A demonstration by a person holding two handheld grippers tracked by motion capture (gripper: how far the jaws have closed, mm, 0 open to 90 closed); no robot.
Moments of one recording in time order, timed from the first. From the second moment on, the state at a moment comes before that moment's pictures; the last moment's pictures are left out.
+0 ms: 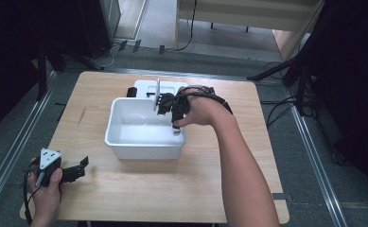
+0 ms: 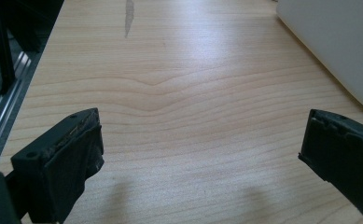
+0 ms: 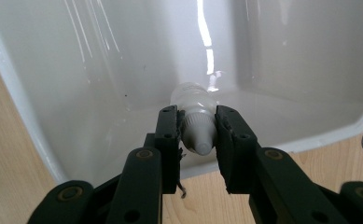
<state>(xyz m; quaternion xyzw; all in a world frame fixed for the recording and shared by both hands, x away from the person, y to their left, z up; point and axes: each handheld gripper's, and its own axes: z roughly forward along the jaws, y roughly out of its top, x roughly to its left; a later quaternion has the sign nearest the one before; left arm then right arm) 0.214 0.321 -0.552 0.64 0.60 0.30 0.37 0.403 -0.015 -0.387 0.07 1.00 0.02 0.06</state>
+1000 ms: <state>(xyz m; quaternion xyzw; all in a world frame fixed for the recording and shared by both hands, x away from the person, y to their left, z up) 0.214 0.321 -0.552 0.64 0.60 0.30 0.37 0.409 -0.011 -0.431 0.09 1.00 0.00 0.04</state>
